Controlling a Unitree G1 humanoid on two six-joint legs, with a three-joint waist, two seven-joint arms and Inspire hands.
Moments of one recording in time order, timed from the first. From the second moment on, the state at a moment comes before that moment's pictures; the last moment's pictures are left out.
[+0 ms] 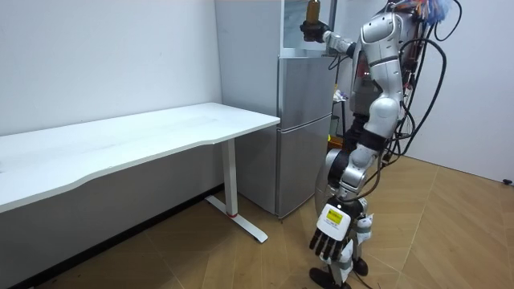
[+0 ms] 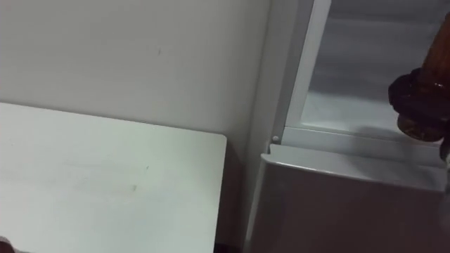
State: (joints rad) left arm 0.41 0.25 0.24 0.96 0.28 0.08 0.03; right arm -0.51 -0.70 -0.21 0.28 0.48 0.10 -0.33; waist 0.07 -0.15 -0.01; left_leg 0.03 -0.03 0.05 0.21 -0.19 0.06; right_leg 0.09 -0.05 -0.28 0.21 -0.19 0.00
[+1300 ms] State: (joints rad) left arm 0.37 0.30 0.09 0.84 0.21 0.15 0.10; right arm -0.88 -0.77 0.05 0.79 0.52 -0.08 -0.59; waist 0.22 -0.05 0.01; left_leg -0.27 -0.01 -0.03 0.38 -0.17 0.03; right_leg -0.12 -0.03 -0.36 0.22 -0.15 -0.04
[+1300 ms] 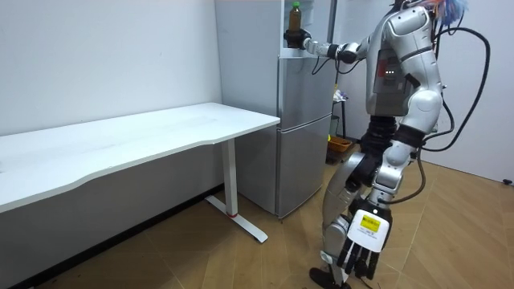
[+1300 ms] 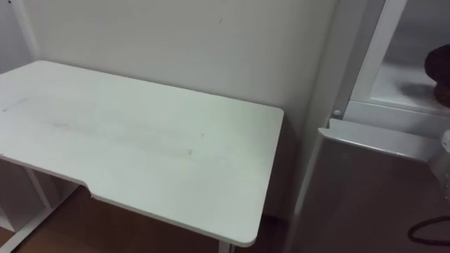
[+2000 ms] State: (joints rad) left arm 0.33 0.31 0.05 0.84 0.08 0.16 0.13; right arm -0.88 -0.79 0.07 0.87 0.52 -0.12 -0.45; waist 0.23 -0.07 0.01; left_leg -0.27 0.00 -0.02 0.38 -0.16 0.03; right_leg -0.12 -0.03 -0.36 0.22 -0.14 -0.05
